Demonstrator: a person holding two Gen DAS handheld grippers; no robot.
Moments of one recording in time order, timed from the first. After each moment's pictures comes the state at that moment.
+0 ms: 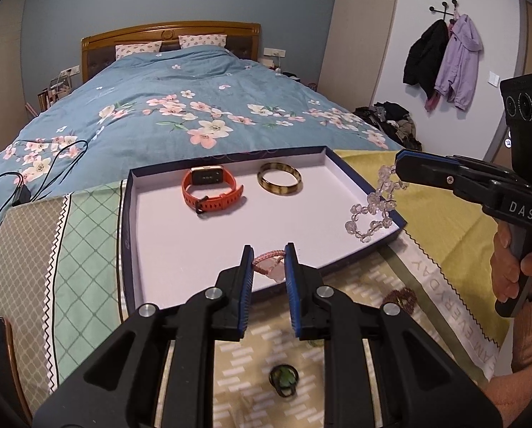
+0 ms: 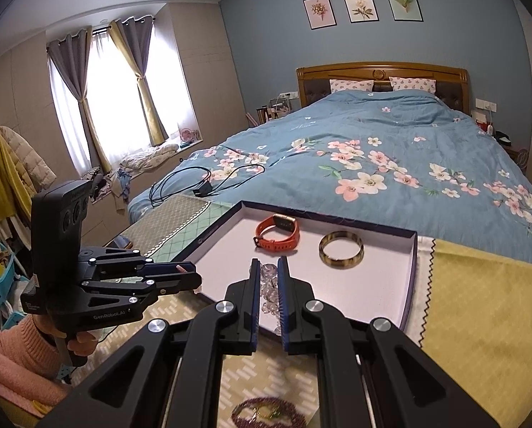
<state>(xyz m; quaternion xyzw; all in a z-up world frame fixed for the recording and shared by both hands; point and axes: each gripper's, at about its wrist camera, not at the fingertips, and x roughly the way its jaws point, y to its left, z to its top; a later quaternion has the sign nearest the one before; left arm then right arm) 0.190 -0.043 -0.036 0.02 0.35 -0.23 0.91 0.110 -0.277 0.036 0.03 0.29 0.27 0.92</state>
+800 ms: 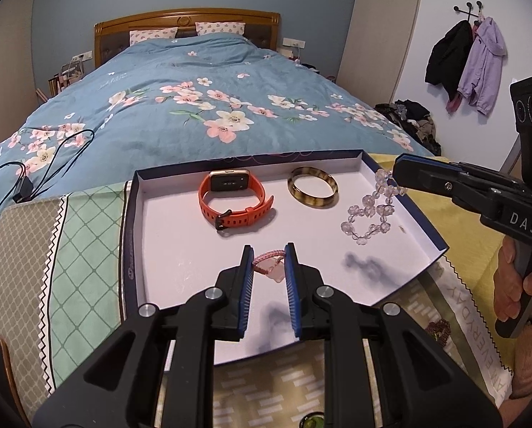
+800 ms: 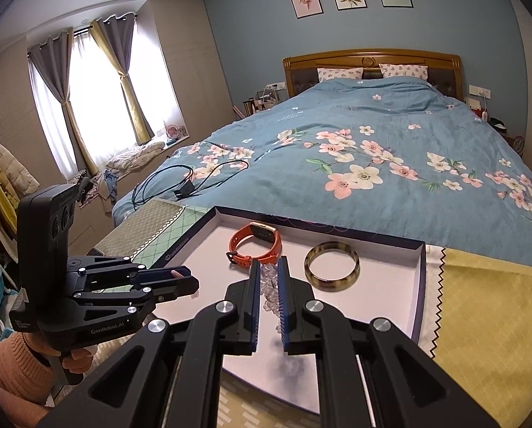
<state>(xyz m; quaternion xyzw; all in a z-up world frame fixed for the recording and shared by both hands) 0.249 -0.045 -0.055 0.01 0.37 -0.20 0.91 0.165 -0.264 0.018 0.04 0.31 0.26 0.91</state>
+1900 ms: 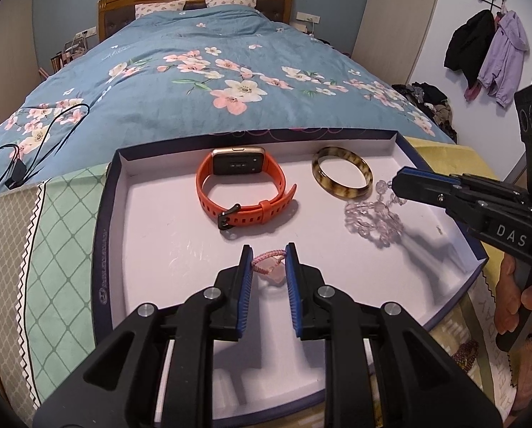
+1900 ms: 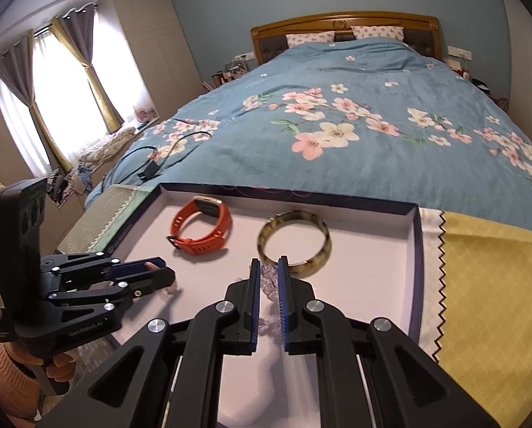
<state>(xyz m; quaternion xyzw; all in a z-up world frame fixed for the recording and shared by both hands) 0.303 -0.063 -0.088 0.01 0.43 -0.17 0.89 0.215 -0.273 -0.030 0.06 0.39 0.21 0.90</state>
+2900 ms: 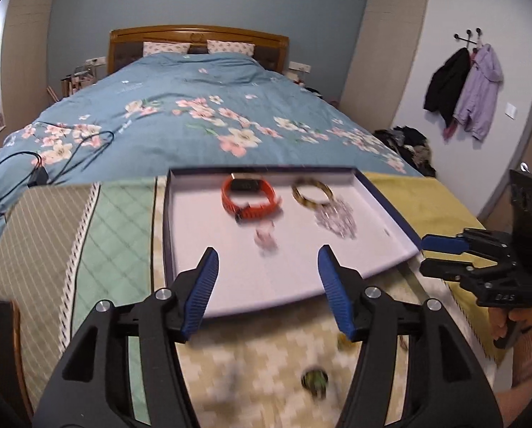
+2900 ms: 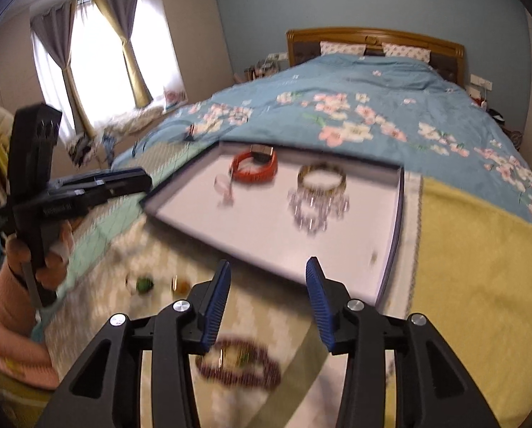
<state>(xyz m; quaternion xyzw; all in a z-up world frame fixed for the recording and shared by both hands) 0.189 -0.003 -0.038 -0.03 0.34 -0.20 0.92 0.089 -0.288 -0.019 -0.01 0.37 0.25 0.89</state>
